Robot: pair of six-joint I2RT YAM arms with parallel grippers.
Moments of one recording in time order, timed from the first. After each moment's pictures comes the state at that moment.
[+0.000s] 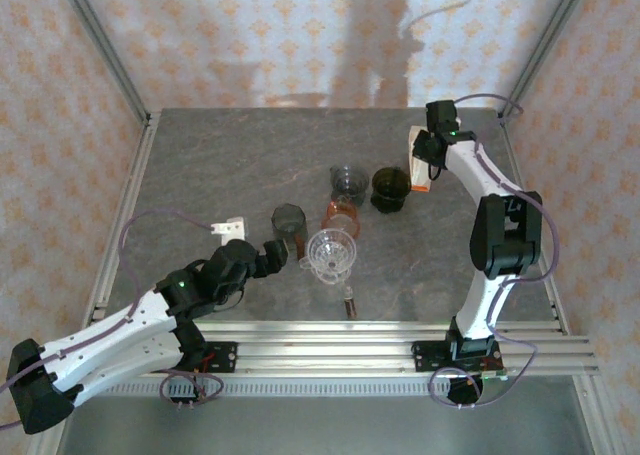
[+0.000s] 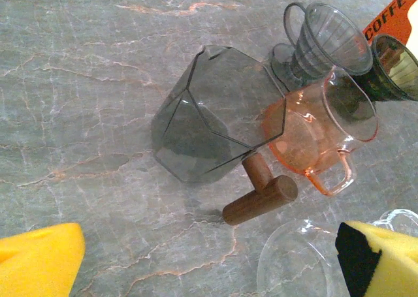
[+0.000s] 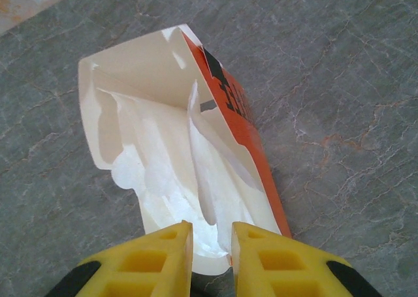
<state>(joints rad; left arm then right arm) -0.82 0.75 0.53 -0.46 -0.41 -0.86 0.11 1.88 1.53 -0.57 0.13 0.51</state>
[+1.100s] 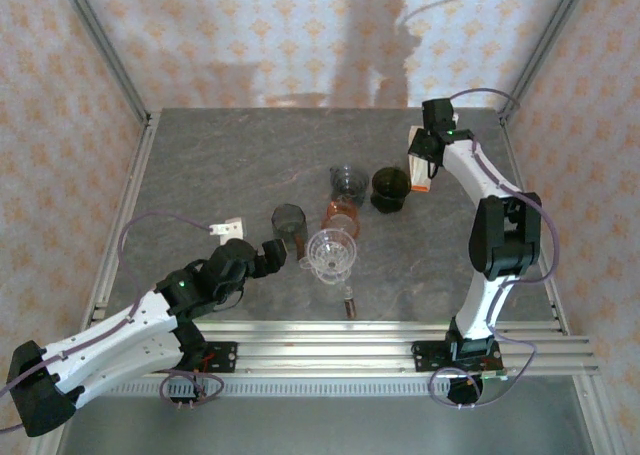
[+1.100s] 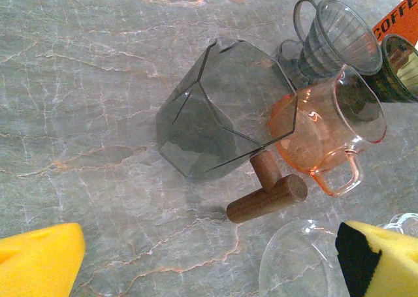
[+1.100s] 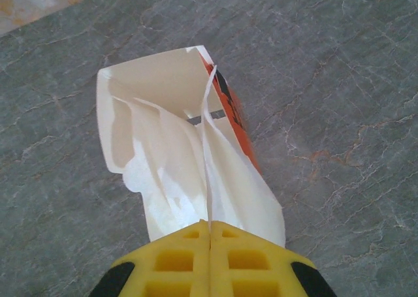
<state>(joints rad) -0.80 0.75 0.51 -0.45 -0.38 -0.89 0.13 1.86 1.54 -0.57 0.19 0.46</state>
